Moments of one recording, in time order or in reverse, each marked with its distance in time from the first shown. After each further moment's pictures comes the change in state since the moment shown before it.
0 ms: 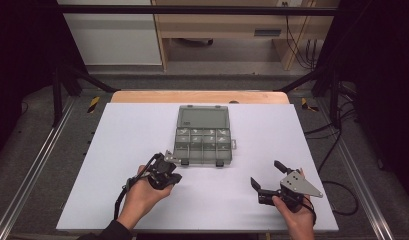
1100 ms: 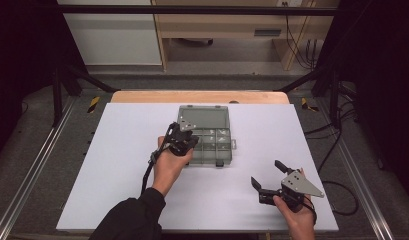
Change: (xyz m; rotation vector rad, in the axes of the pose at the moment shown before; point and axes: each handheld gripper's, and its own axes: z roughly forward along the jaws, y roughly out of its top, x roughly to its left) left arm 0.049 0.054 0.030 -0.181 0.194 -0.153; right arm -0.001 0.000 0.000 -0.011 0.003 0.011
